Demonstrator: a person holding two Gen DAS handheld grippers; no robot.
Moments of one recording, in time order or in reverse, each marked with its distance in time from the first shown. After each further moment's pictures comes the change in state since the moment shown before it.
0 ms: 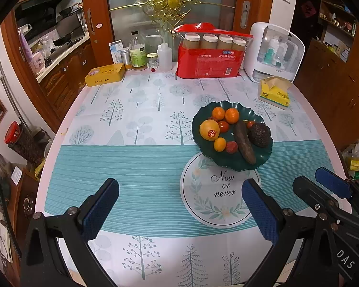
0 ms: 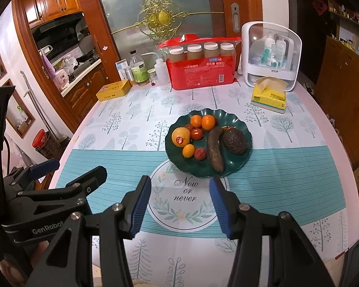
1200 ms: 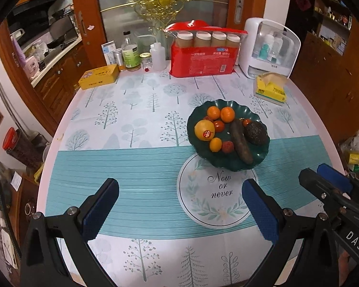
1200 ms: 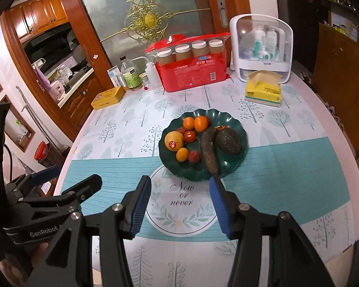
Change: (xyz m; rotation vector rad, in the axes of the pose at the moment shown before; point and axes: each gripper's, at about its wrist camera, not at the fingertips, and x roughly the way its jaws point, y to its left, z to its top) left arm 0.001 -0.005 0.011 0.029 0.015 -0.016; right arm 0.003 -0.025 0.009 0.088 0.004 0.011
